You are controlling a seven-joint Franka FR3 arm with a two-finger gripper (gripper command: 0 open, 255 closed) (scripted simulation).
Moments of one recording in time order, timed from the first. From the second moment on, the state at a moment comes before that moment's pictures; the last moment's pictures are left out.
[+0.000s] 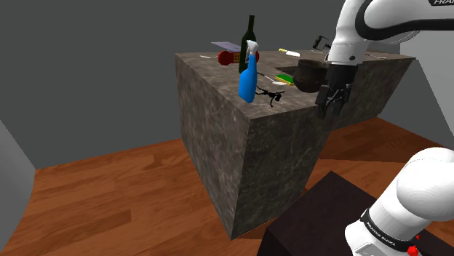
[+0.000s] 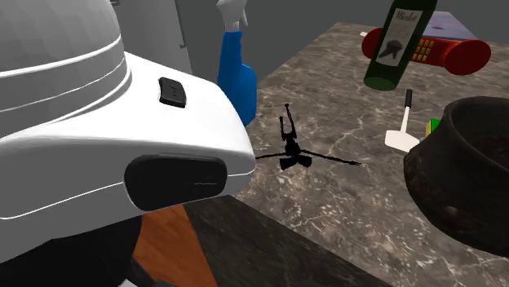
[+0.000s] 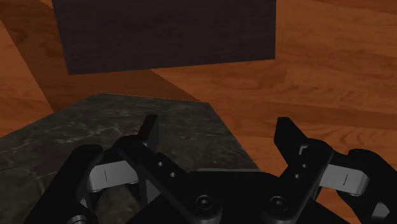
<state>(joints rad) -0.01 -0.76 -0.02 -2.44 0.11 1.53 0.06</state>
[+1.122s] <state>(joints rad) 0.02 -0.15 -0.11 -1.94 0.02 1.61 -0.26</state>
